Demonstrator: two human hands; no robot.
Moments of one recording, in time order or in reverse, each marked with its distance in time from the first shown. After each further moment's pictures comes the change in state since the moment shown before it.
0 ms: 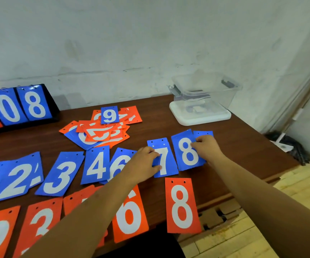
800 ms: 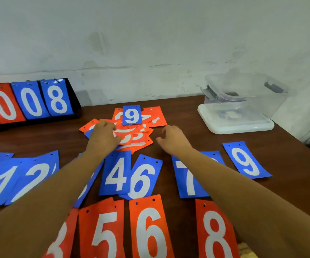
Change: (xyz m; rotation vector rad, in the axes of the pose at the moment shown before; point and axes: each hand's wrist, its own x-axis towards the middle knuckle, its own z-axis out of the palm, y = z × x) left_hand 0.022 -0.173 -0.075 0.009 0.359 -0.475; right_hand 0.019 -0.127 0.128 -0.335 -0.246 -0.425
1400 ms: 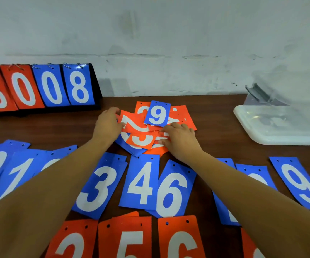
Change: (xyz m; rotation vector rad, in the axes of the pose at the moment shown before) left_hand 0.055 -0.071 0.006 -0.221 0.111 -0.165; right_hand 0.056 -0.031 0.070 -0.295 0.054 -0.327
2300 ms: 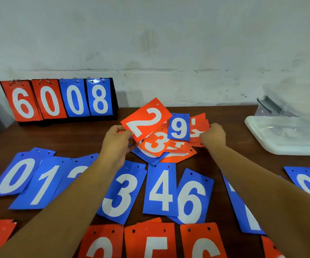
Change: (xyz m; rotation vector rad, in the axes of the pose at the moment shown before) left_hand -0.051 0.008 -0.044 -1.088 -0.046 -0.470; right_hand 0.042 0.029 -0.019 0.461 0.181 0.774
